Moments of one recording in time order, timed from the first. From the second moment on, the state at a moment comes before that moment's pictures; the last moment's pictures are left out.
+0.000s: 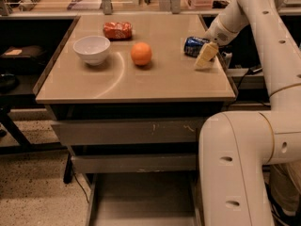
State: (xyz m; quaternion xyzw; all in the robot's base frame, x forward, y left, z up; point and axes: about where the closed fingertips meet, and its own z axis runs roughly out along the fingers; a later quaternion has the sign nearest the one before) arm 0.787 -0.214 0.829 -0.57 0.78 0.04 0.26
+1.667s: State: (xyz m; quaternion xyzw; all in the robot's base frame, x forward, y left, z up) arm 0.782 -0.212 0.831 -0.58 0.77 0.05 0.26
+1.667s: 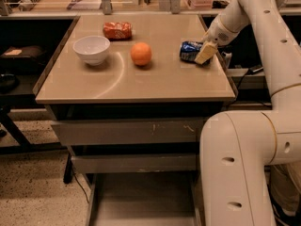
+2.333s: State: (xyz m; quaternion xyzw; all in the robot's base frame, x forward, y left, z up) arm 0.748 -0.222 0.853 -0.61 0.74 0.06 0.27
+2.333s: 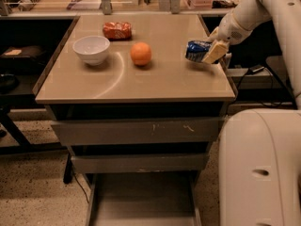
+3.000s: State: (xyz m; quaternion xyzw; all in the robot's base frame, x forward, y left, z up) arm 0.694 -0.239 0.923 -0.62 0.71 0.00 0.33
